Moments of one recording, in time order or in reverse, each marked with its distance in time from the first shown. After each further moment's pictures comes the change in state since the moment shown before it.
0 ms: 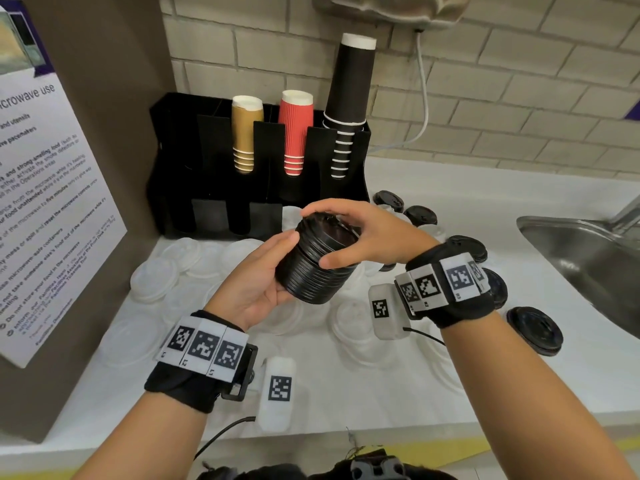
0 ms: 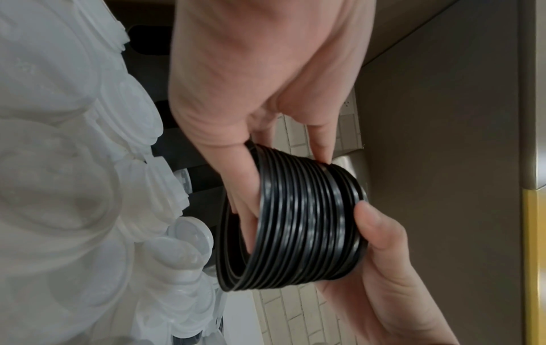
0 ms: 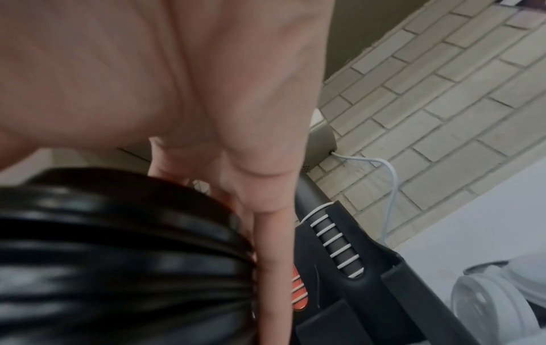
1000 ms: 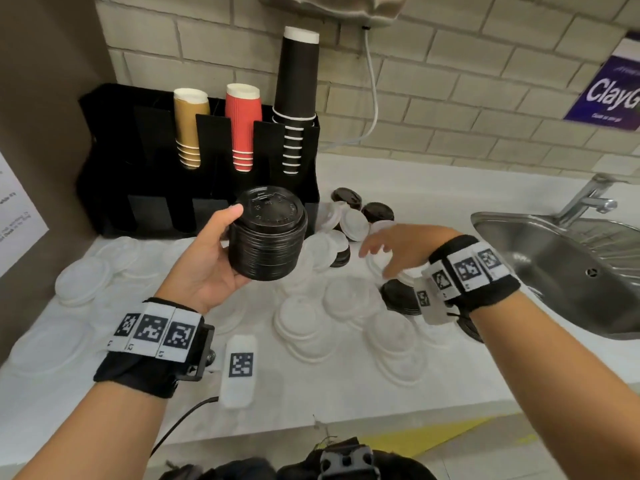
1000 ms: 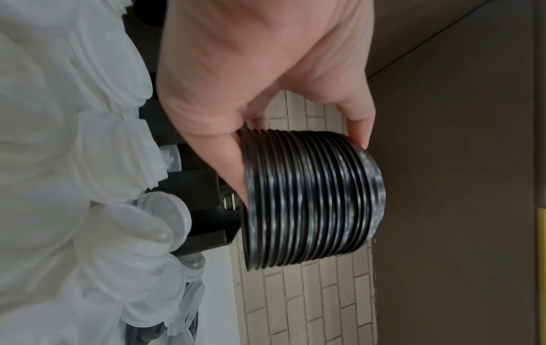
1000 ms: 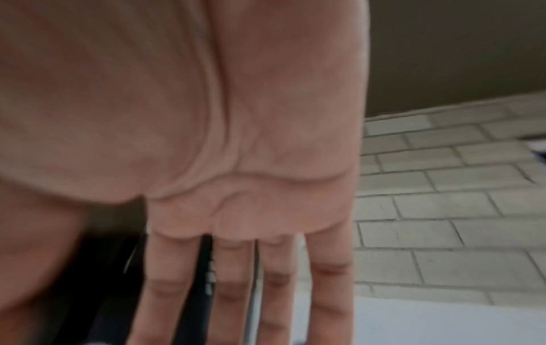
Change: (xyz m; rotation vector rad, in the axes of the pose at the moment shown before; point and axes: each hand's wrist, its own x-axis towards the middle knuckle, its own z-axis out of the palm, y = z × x) left_hand 0.017 -0.004 0.032 -0.241 0.062 0.062; right_hand -0.075 0.058 -0.081 -0.670 -0.340 0.618
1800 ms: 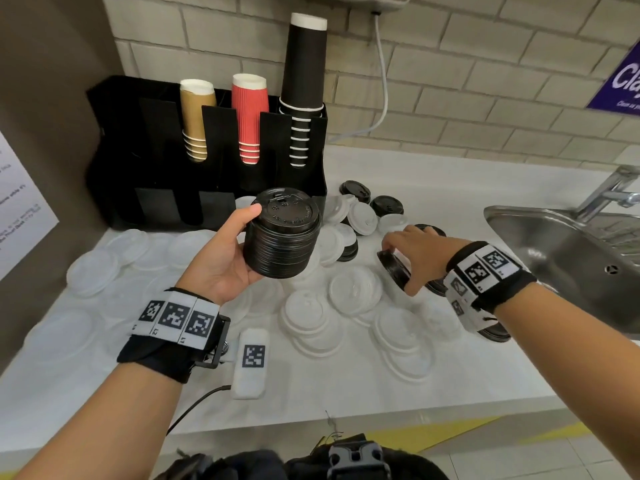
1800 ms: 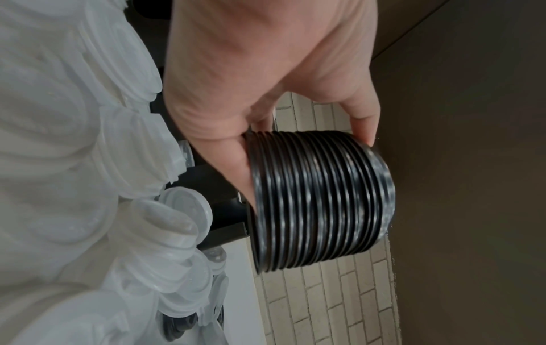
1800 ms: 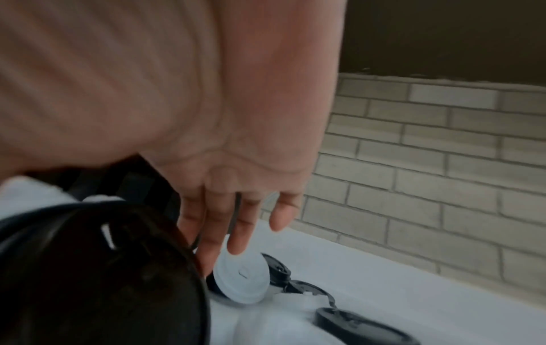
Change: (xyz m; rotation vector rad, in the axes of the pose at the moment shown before) left_hand 0.009 -0.009 0.003 0.093 -0.001 -0.060; right_hand 0.027 0.044 0.039 -0.212 0.127 -0.021
